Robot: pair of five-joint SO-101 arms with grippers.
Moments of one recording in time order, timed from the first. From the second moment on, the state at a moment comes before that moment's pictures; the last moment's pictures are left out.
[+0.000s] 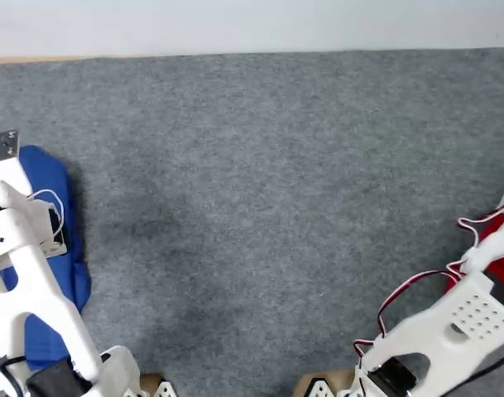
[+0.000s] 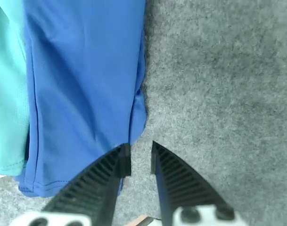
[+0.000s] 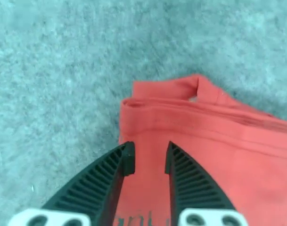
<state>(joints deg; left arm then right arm) -34.4 -19.0 16.5 98.2 -4.6 41.7 35.2 -23.6 59.6 14.7</state>
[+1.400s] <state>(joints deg) -34.4 -19.0 16.5 97.1 -4.6 35.9 36.6 -23.6 60.3 14.7</state>
